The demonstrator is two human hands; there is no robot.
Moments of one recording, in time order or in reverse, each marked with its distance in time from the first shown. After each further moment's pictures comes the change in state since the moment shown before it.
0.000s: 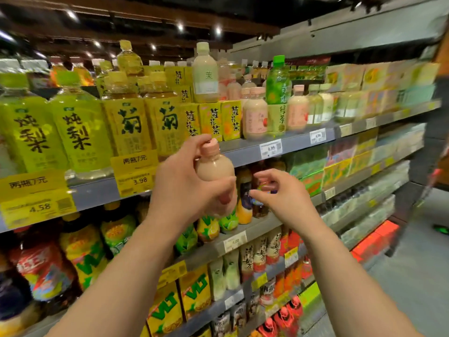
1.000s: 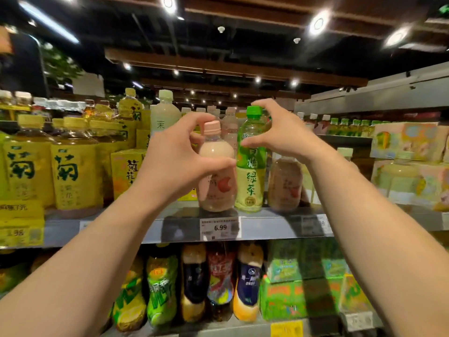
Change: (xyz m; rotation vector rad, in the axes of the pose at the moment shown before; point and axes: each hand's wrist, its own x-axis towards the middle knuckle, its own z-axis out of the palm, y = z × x) left_hand 0.178 0.079 0.165 0.295 0.243 -0.040; right_hand 0.322 0.027 -0.146 0.001 -0.232 -0.554
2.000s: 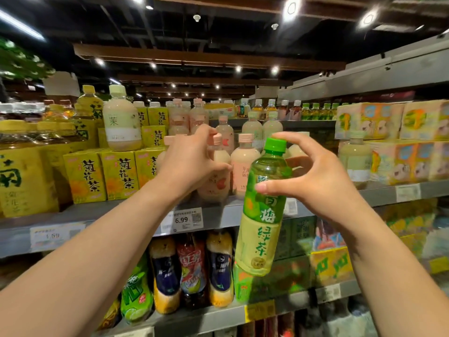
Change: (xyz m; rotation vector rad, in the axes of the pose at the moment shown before) left_hand 0.025 0.016 0.100 0.310 -0.201 0.006; right_hand -0.145 0.051 -0.038 0.338 0.157 0.123
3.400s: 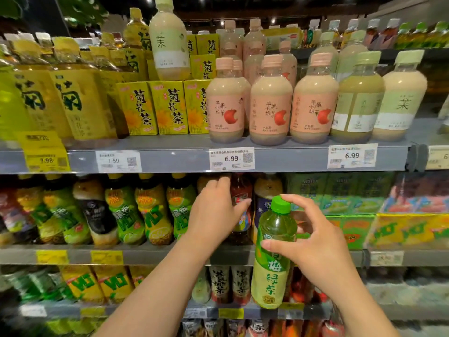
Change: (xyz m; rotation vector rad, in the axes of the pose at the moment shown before) left_hand -0.165 -0.066 0.085 0.159 -0.182 -0.346; right_hand -0.114 0.084 0.122 0.159 -0.202 0.301
